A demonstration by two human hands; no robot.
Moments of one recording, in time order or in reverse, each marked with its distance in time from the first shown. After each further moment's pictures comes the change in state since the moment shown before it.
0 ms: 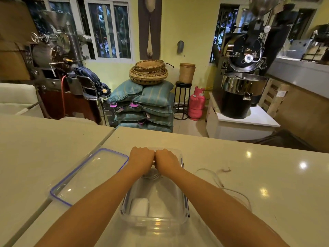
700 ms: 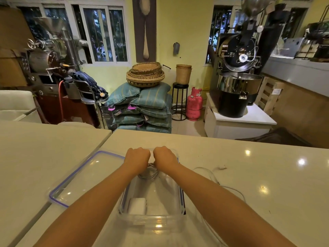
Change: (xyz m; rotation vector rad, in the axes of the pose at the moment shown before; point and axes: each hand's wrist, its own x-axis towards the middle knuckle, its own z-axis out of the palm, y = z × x) left_hand 0.006 -0.006 0.009 -0.151 0.033 -0.017; right_hand -0.010 0.000 -0.023 -0.037 -0.030 -0.003
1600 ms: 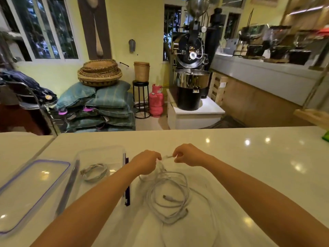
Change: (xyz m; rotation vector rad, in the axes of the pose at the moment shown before) left_hand -0.008 0.153 -0.026 -0.417 -0.130 0.417; right_hand -0.120 0.186 -0.052 0.159 -0.001 0.176
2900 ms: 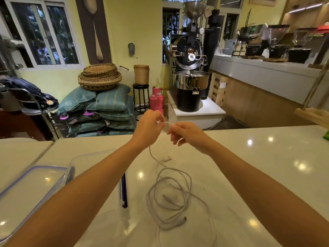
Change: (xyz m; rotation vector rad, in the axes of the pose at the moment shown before) left_hand -0.005 0.048 -0.082 -0.387 0.691 0.183; right_hand -0.017 -0.022 -0.056 0.786 0.154 -0.159
